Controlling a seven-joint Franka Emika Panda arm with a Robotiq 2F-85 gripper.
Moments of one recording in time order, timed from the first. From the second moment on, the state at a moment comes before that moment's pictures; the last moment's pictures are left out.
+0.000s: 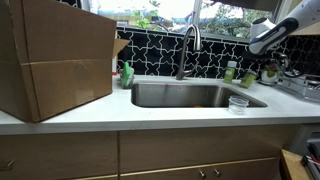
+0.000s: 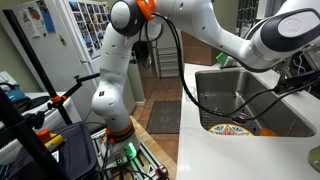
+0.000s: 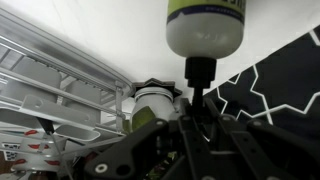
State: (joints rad) arm -0.41 0.41 -0.68 -1.66 -0.46 2.43 1.18
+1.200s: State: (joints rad) arm -0.27 0.41 -0.76 -1.68 -0.65 2.45 1.28
